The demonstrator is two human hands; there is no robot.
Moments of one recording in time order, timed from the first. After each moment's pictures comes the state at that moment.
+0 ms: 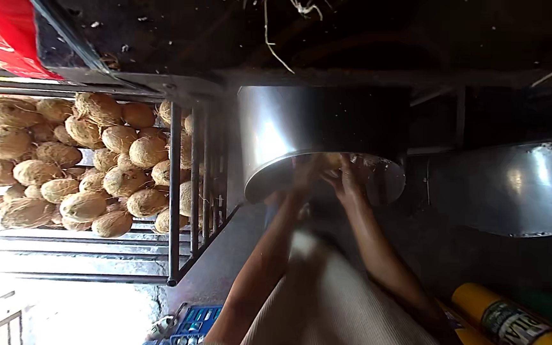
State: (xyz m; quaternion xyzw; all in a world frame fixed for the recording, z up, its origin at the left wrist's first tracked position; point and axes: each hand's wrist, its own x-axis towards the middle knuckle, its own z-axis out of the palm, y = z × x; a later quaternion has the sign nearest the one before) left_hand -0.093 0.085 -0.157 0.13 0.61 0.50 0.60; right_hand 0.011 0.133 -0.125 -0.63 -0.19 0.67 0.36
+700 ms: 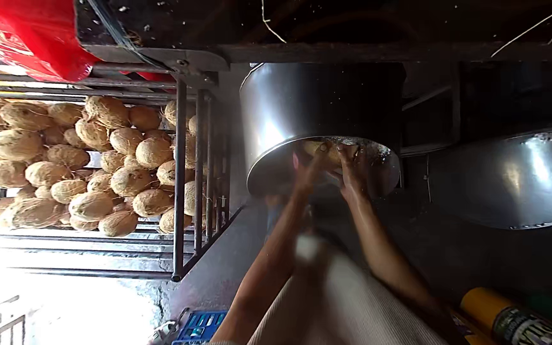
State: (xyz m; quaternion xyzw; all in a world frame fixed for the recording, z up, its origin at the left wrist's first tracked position) left_hand -0.075 0.082 -0.163 0.12 0.60 0.54 0.58; right_hand 0.025 0.129 -0.122 -0.65 -0.27 0.62 0.34
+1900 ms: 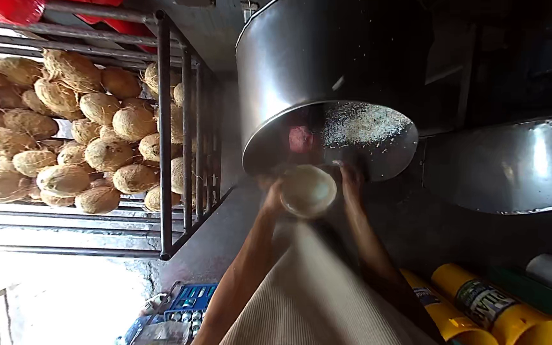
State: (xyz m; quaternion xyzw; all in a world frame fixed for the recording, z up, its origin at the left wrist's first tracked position) left_hand -0.091 -0.058 -0.210 -0.09 0.42 0.59 0.68; right_hand 0.096 0.047 -0.181 -0.62 -0.50 0.56 0.23
